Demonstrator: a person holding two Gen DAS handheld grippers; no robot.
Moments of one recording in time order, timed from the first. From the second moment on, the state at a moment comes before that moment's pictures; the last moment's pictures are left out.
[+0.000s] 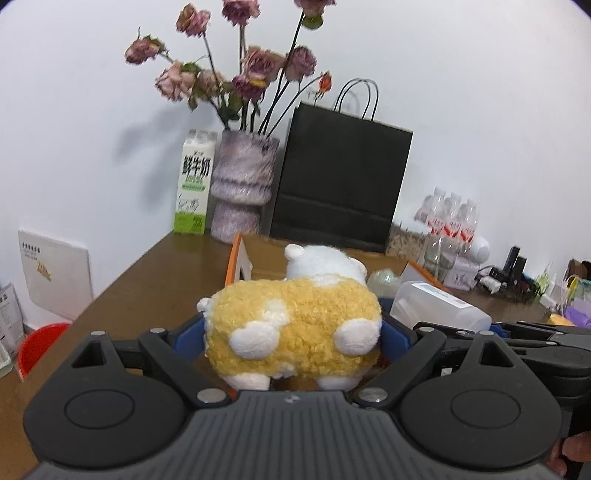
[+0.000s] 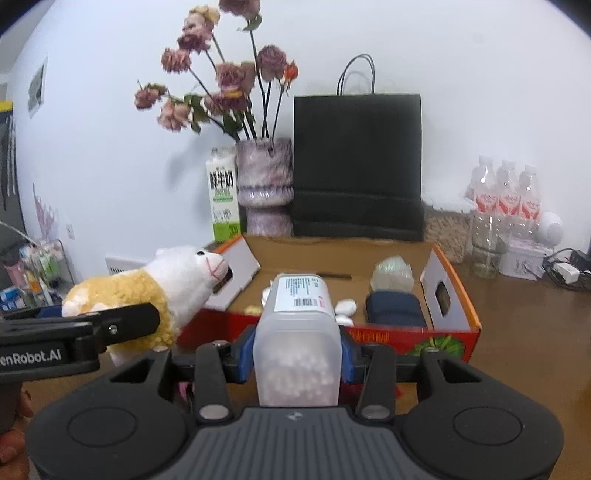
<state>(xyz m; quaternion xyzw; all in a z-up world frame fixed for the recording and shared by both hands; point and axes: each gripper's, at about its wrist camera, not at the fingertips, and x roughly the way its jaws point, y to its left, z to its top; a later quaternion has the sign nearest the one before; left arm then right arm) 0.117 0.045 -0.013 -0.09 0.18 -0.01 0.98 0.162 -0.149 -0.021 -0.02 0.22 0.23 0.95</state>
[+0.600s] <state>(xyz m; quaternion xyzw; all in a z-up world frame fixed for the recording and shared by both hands) 0.226 0.038 0.011 -0.07 0.19 -0.01 0.98 0.267 -0.139 -0.002 -0.01 0.20 0.21 0.96</state>
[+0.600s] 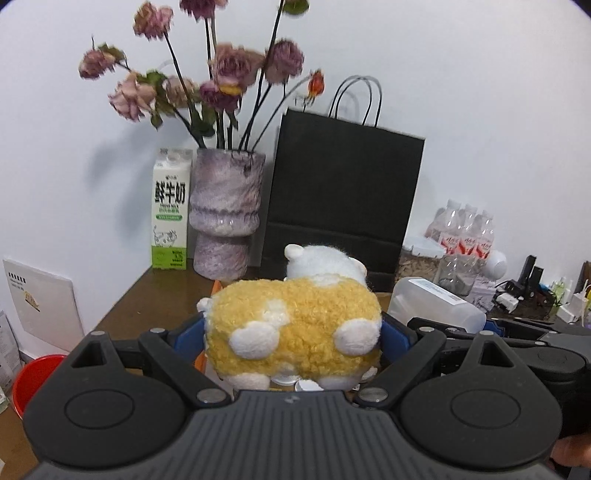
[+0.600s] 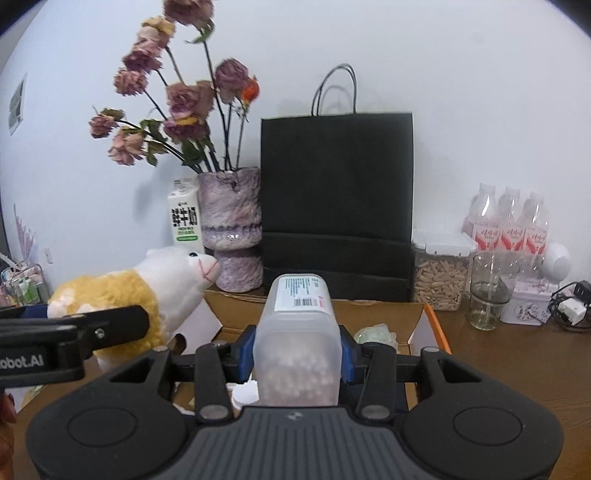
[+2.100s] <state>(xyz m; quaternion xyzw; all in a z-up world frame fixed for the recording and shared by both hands) 0.280 0.042 -0.031 -0.04 0.27 0.00 0.96 0.304 -0.148 -0.043 -0.04 0.26 0.19 0.95</state>
